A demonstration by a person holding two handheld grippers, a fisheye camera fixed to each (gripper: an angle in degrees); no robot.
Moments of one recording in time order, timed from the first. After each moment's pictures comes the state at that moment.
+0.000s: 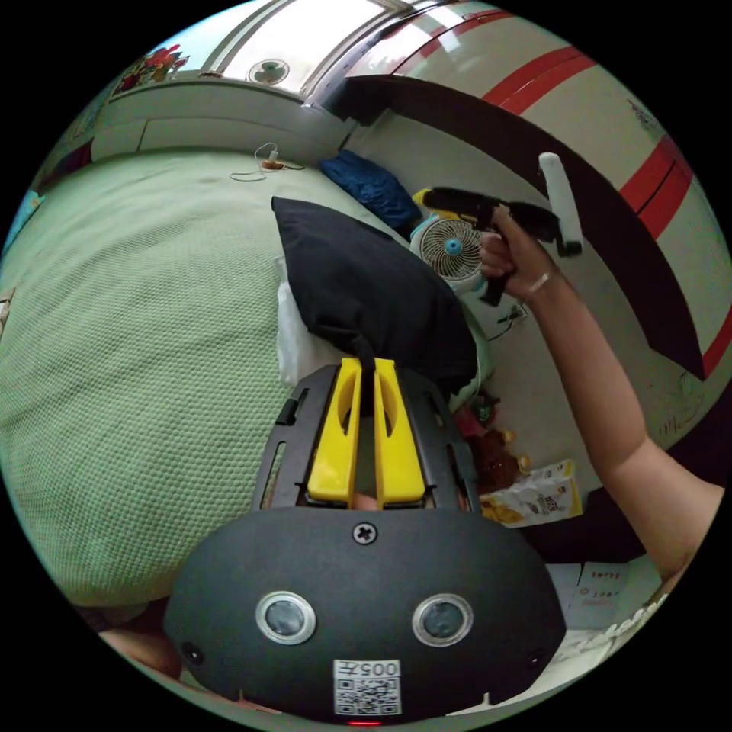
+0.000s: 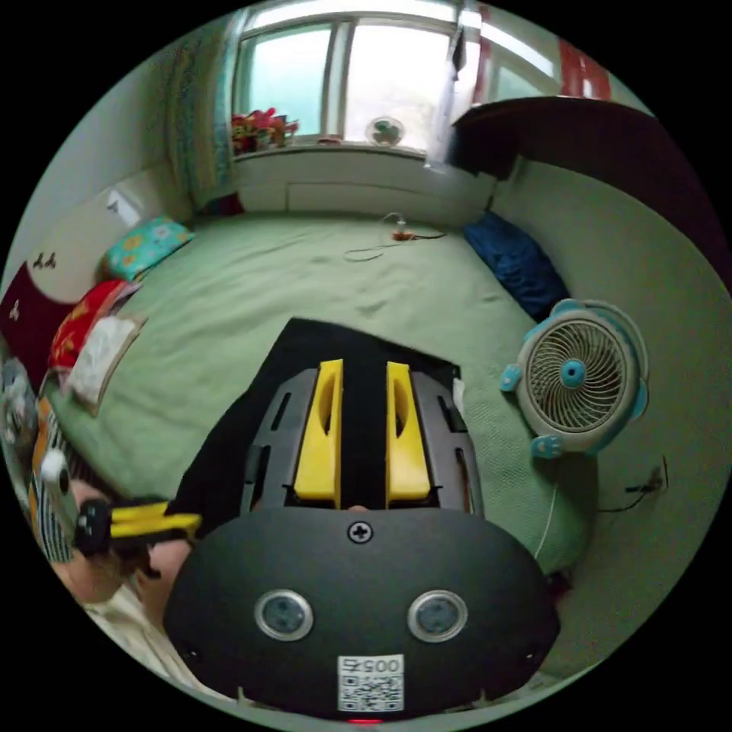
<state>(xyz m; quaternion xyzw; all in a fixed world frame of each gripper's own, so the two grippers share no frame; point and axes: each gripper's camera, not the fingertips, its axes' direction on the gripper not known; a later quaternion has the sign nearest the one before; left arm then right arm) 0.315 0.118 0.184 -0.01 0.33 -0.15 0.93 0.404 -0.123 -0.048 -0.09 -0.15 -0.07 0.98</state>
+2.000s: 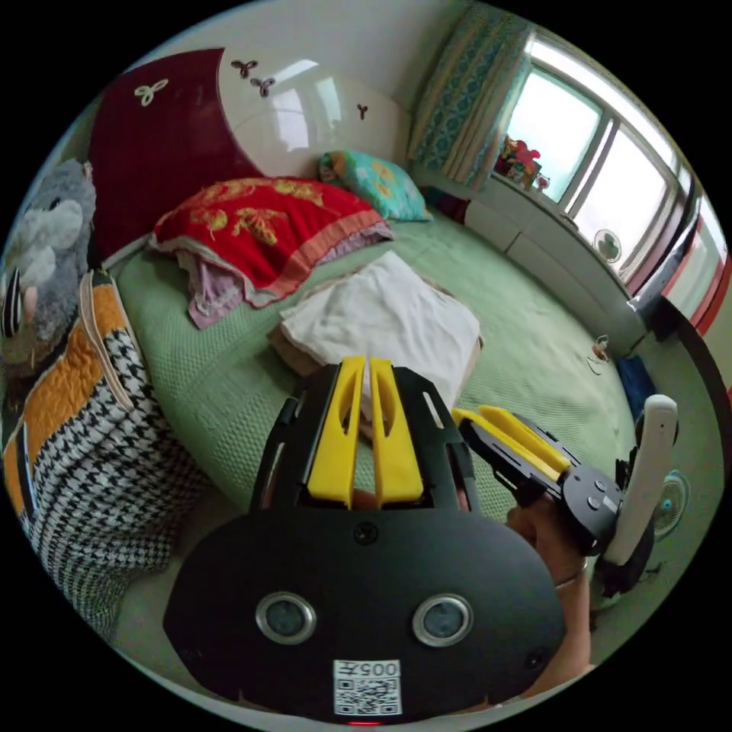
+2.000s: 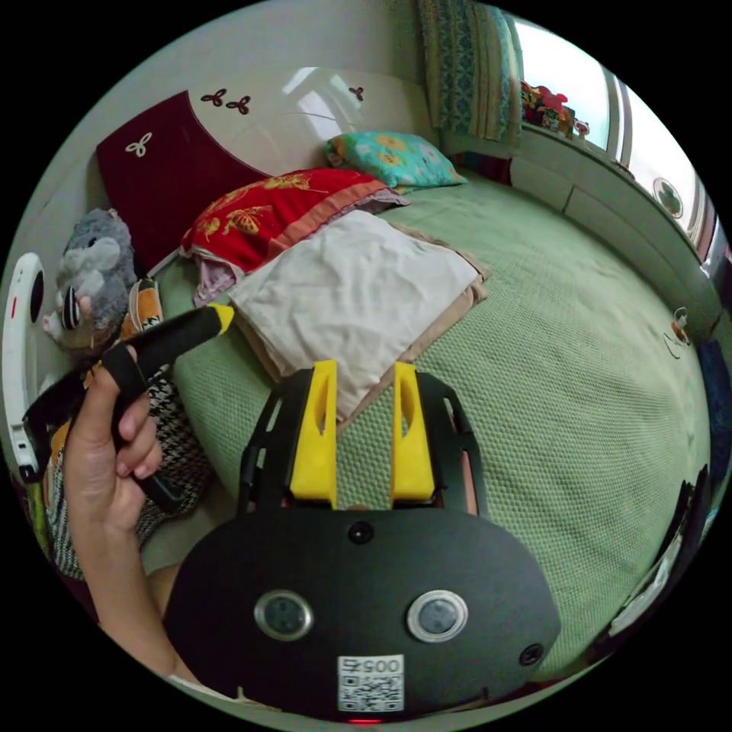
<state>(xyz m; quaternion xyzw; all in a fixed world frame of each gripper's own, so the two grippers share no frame) -0.268 0.442 0.016 -0.02 -0.09 -0.51 0.86 -0.320 0.010 -0.124 -0.10 -0.38 -0.26 0.88</state>
